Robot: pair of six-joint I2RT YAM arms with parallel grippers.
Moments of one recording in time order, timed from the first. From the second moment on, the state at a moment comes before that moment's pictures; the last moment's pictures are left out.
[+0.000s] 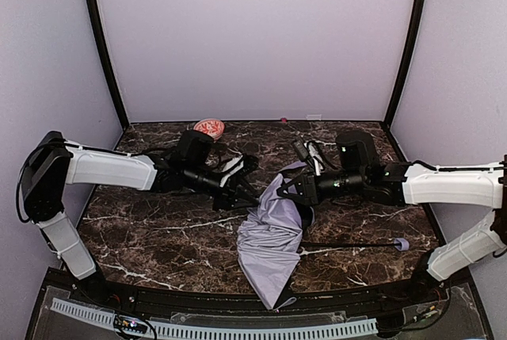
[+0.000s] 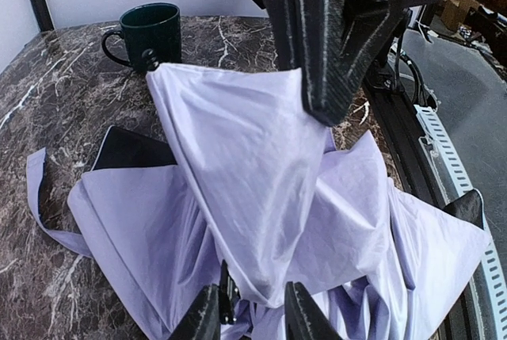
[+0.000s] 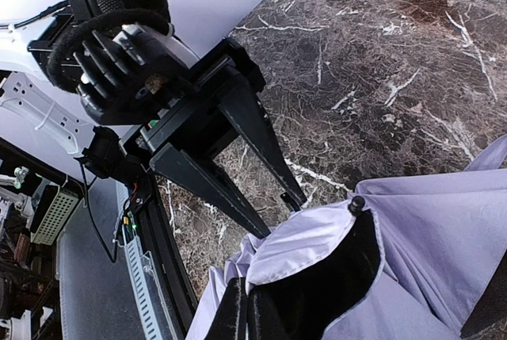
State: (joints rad) left arm -0.77 1.69 1.01 0.06 0.72 0.38; right arm 0.83 1.33 0.79 0.07 -0.49 0.44
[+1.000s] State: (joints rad) left arm -0.75 1.73 1.04 0.04 0.74 0.40; right arm 0.83 1.32 0.79 0.06 -0.49 0.43
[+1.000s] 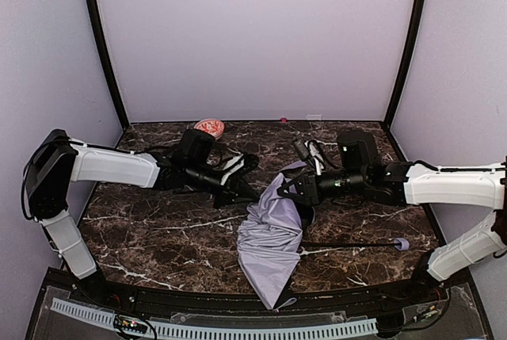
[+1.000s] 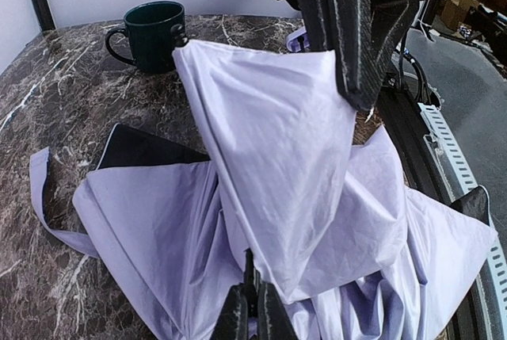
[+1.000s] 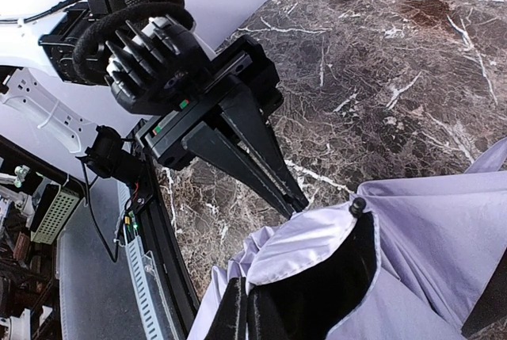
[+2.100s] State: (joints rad) left arm -0.74 1.74 0.97 0.08 0.69 0.35; right arm 0.72 1.21 0.64 0.01 -0.45 0.44
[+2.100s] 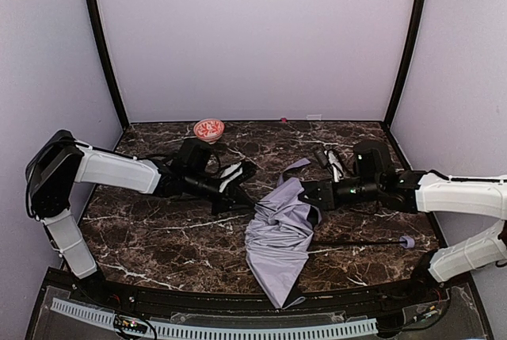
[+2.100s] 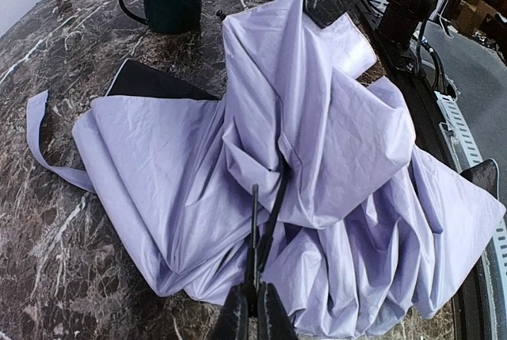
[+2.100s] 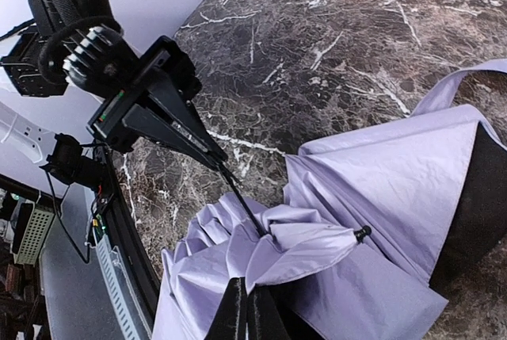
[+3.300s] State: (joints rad) left arm -0.80 1.94 1.11 -0.05 0.57 0.33; right arm 0.63 1.78 0.70 0.31 -0.52 0.49
